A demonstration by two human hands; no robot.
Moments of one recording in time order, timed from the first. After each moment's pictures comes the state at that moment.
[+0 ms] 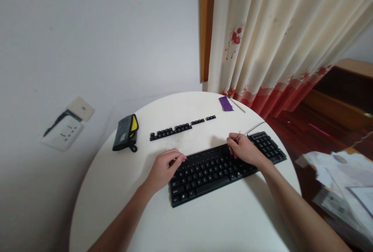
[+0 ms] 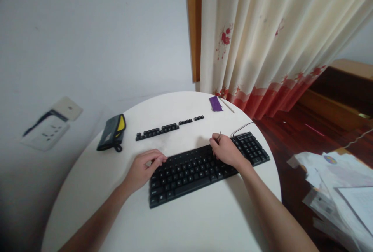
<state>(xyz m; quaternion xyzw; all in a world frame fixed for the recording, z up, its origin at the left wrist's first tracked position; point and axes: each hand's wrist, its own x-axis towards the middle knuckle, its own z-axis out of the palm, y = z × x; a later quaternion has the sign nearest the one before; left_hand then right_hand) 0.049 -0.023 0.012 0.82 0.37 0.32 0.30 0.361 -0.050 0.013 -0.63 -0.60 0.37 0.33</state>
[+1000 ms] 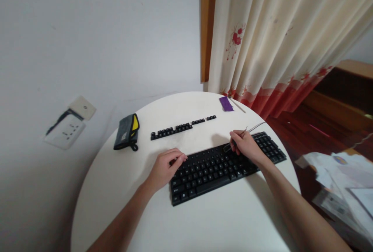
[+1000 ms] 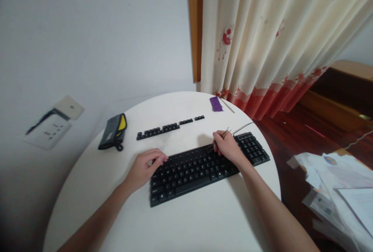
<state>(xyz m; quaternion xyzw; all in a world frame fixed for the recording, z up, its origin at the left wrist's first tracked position) 0.050 -0.023 0.014 0.82 0.37 0.31 0.30 0.362 -0.041 0.015 -0.62 -0.51 0.42 0.42</state>
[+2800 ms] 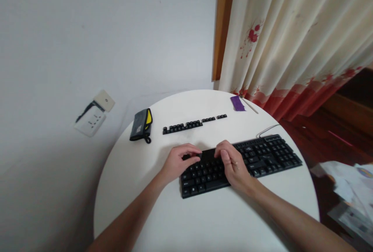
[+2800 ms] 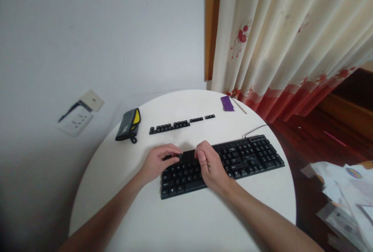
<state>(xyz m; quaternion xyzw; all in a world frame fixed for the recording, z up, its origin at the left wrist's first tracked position) 0.055 -0.029 0.008 0.72 0.34 0.38 0.47 0.272 -0.087 0.011 -0.44 -0.69 0.26 0.52</state>
